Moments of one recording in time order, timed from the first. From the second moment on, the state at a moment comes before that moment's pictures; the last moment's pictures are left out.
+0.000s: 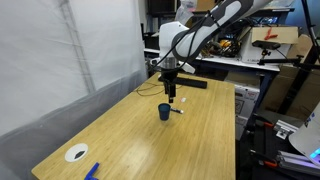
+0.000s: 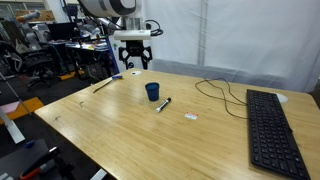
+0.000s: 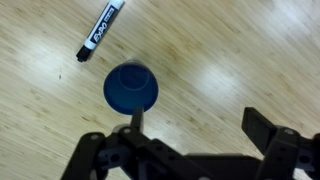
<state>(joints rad) 0.12 0.40 0.14 -1.90 0.01 2.30 -0.55</state>
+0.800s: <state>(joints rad) 0.12 0.59 0.14 -1.88 -0.01 2.57 -0.42</state>
